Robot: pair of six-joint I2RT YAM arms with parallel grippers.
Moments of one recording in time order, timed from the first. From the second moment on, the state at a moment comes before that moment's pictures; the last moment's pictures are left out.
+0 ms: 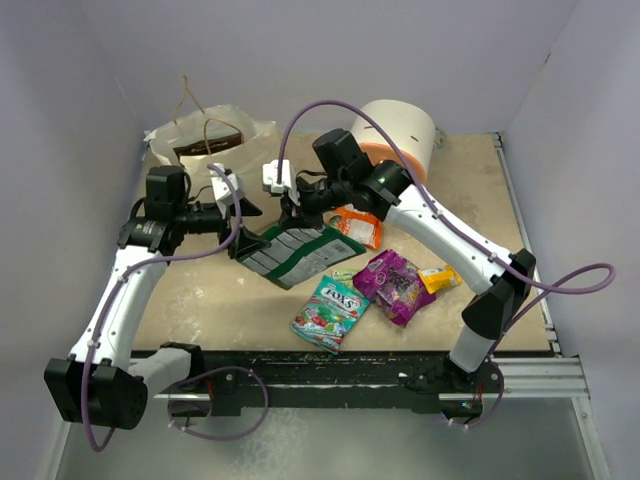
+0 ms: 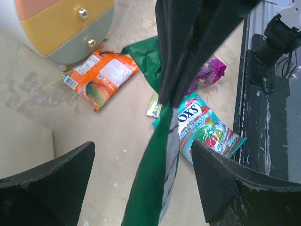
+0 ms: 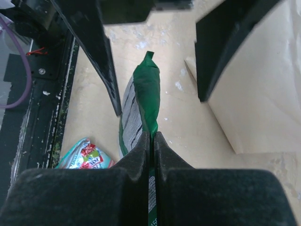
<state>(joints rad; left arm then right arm) -0.09 1.09 1.06 -0.58 1.10 0.47 0.81 1.72 1.84 -0.79 -0.63 -0.59</state>
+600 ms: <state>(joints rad) -0.25 1.13 1.05 -0.44 1.07 0.37 0.82 1.64 1.77 -0.69 -0.65 -0.50</state>
